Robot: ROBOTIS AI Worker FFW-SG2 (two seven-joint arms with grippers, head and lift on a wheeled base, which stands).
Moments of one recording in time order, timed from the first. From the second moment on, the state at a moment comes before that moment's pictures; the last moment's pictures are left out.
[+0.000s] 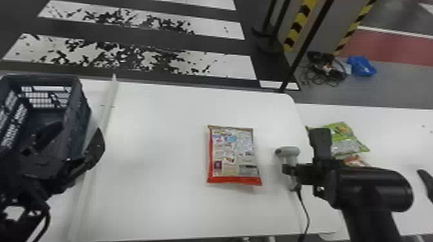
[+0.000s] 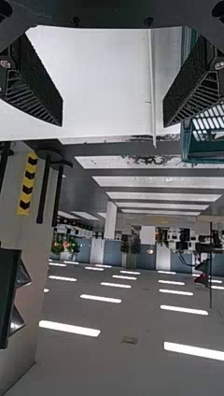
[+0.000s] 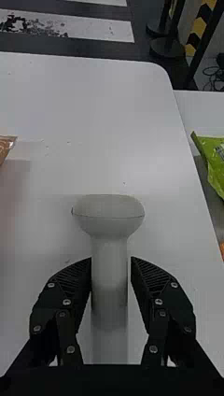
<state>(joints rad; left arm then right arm) 0.40 0.37 -0.10 -1.82 0.35 -0.07 -0.06 0.03 -0.22 -0.18 -1.61 -0.01 1.01 0.16</state>
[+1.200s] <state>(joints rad) 0.40 0.36 -0.10 -1.81 0.35 -0.07 -0.06 0.20 -0.19 -0.09 -2.07 -0.06 1.25 0.17</state>
